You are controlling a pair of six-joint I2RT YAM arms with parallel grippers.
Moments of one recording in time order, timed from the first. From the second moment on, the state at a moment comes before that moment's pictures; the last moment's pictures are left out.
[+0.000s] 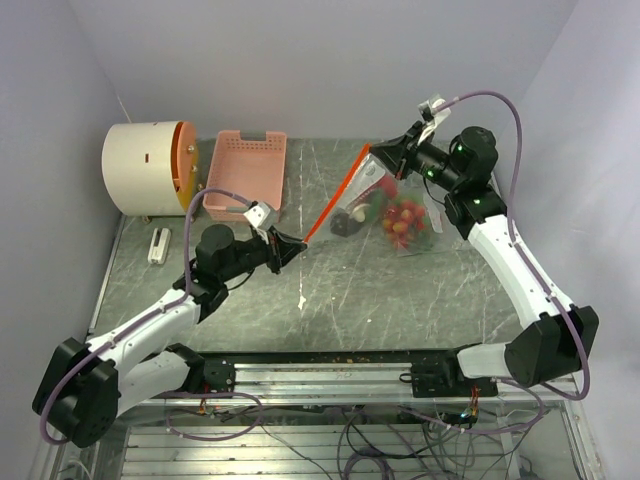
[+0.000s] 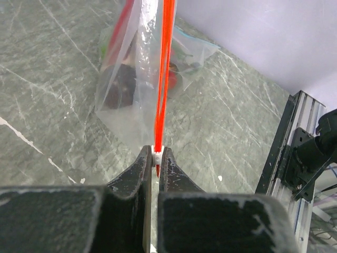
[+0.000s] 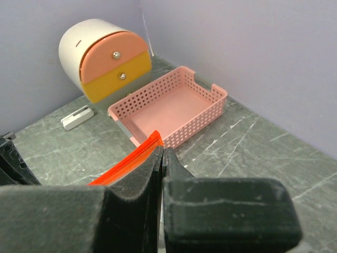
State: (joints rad) left arm -0.55 1.03 0.51 0.44 0.46 -0.25; right arm 0.27 1.33 1.26 0.11 -0.59 0.11
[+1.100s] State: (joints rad) left arm -0.67 1.24 0.64 0.28 0.22 -0.30; right arm 0.34 1.50 1.06 0.26 -0.44 0.17
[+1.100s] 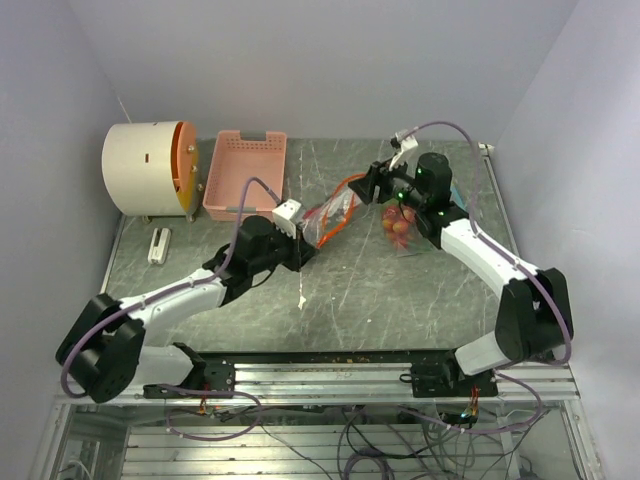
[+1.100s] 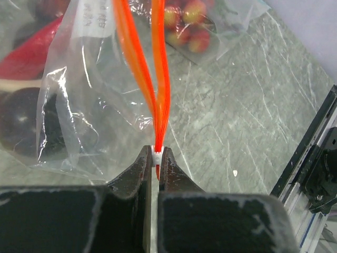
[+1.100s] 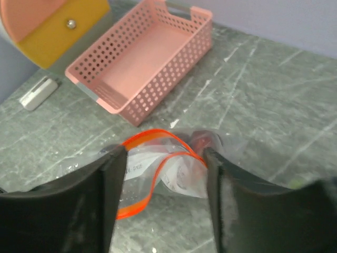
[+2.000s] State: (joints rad) left arm -0.75 1.40 0.68 0.50 0.21 -0.40; right arm 0.35 0.92 0.63 -0.02 0.11 0.66
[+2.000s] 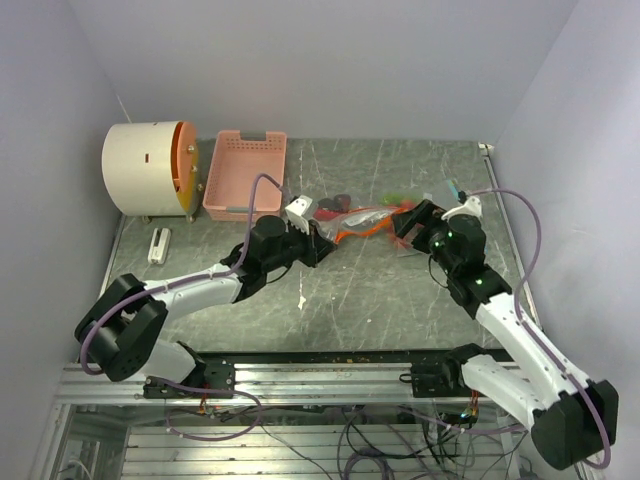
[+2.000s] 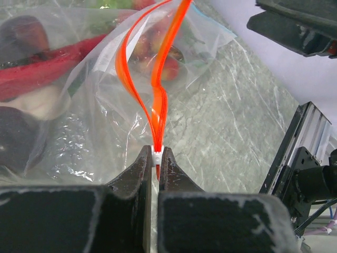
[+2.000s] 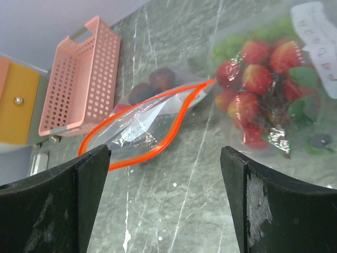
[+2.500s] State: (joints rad) left arm -0.79 1.43 0.70 0.51 0.21 -0.40; right arm 0.35 0.84 0.58 0.01 0.11 0.76
